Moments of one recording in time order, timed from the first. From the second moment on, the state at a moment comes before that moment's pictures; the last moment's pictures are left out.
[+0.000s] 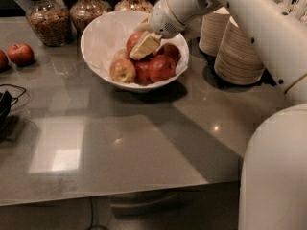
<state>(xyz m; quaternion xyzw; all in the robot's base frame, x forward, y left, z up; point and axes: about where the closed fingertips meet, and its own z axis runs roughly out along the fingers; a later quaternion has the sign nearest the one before) 0.682 0.030 0.922 -0.67 0.63 0.19 0.35</state>
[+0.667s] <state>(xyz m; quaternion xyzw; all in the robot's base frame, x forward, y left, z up) 0.682 0.030 0.922 -0.67 0.63 0.19 0.35</state>
